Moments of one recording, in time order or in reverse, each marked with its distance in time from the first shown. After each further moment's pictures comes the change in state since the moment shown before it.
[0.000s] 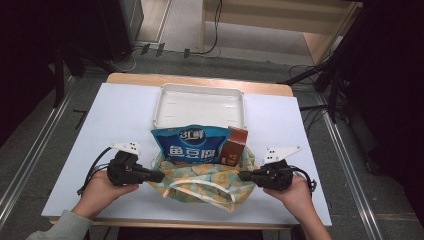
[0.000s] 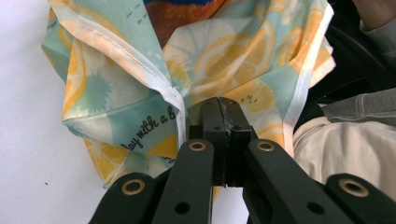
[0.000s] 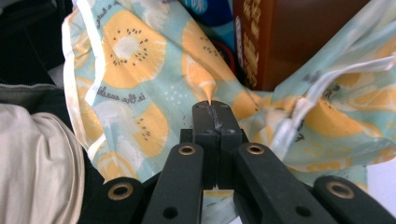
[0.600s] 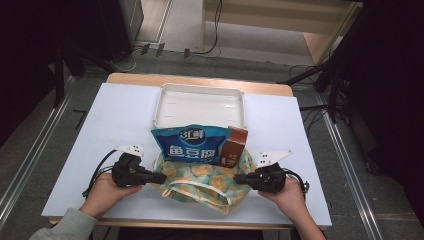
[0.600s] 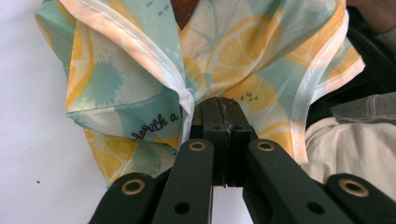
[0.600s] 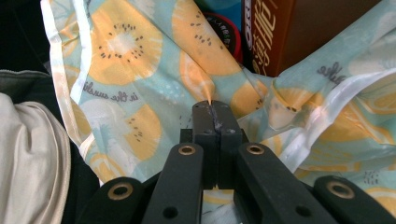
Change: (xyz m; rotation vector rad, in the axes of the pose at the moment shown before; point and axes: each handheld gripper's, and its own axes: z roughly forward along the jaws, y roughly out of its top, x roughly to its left) left arm 0.012 -0.011 0.015 0.000 -0.010 -0.031; right arm -0.004 -0.012 0.021 0.020 0.010 -0.014
